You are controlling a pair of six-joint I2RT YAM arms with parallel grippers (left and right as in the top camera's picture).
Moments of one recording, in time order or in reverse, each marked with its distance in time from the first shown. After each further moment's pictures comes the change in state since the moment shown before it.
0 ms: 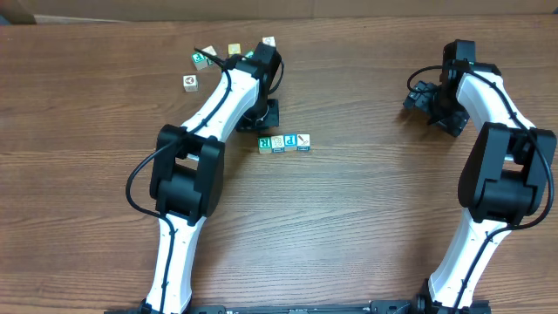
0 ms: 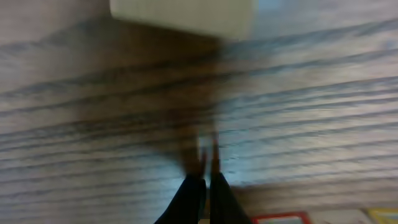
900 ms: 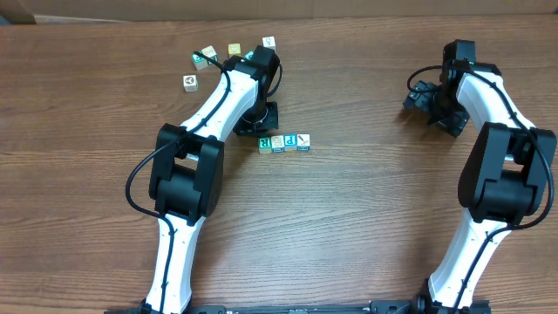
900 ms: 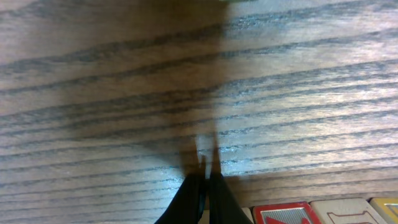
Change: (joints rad) left arm 0.000 0.000 -0.021 -0.014 0.029 -0.007; right arm 0.000 0.000 0.000 0.001 0.000 0.000
